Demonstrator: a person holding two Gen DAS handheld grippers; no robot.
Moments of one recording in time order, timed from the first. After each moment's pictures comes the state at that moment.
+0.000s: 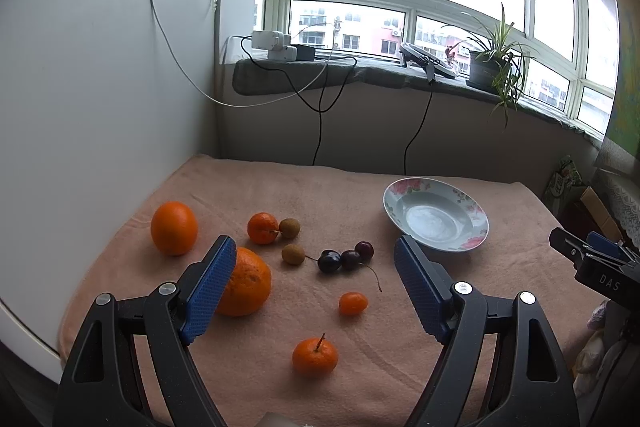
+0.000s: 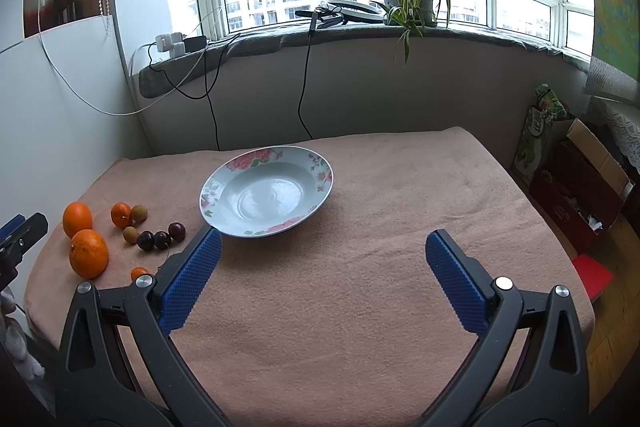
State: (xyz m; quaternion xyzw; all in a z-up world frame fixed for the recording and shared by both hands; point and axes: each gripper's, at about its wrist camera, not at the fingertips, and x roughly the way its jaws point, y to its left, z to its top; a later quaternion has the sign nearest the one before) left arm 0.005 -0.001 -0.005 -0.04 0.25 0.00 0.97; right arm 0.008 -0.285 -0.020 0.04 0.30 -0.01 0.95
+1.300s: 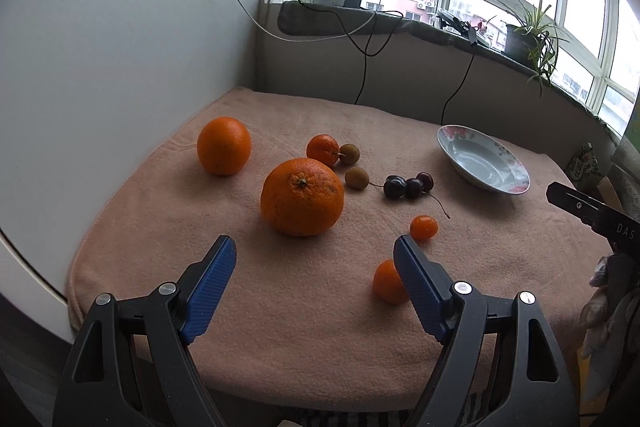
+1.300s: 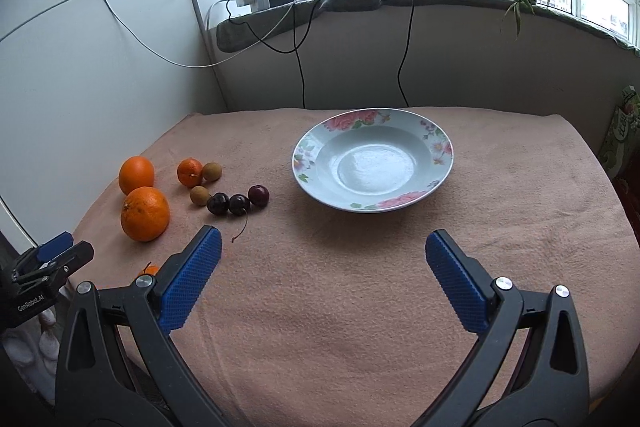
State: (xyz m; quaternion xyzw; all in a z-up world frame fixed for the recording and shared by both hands) left arm -0.017 0.053 -0.060 -0.07 0.33 0.03 0.94; right arm 0.042 -0.226 -0.053 0.03 0.35 0.15 0.92
